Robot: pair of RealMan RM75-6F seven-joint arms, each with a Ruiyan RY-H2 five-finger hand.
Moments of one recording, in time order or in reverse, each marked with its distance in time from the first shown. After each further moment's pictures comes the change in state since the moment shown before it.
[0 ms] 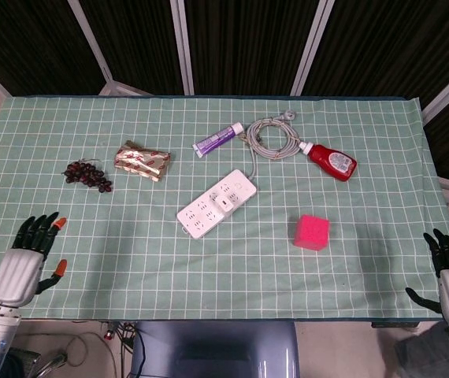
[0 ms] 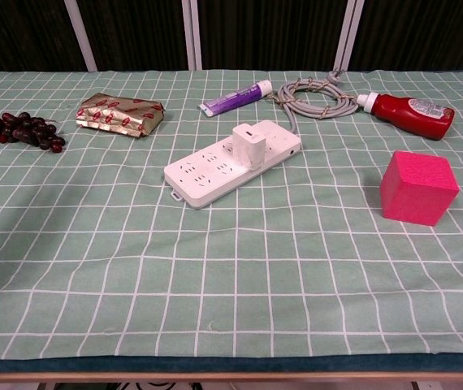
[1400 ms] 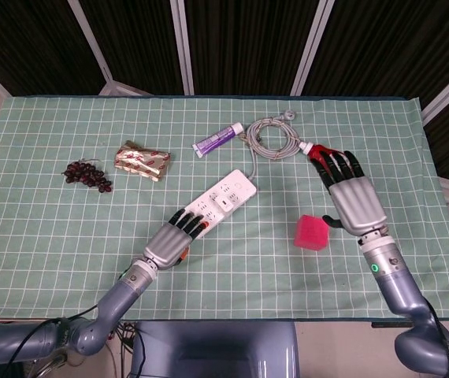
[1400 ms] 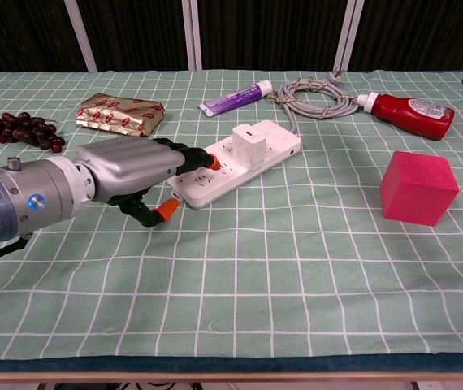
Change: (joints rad) left arm -0.600 -0.413 -0.129 0.061 -0.614 -0.557 0.617; right arm 0.548 0.063 0.267 -0.359 0.350 -0.456 -0.587
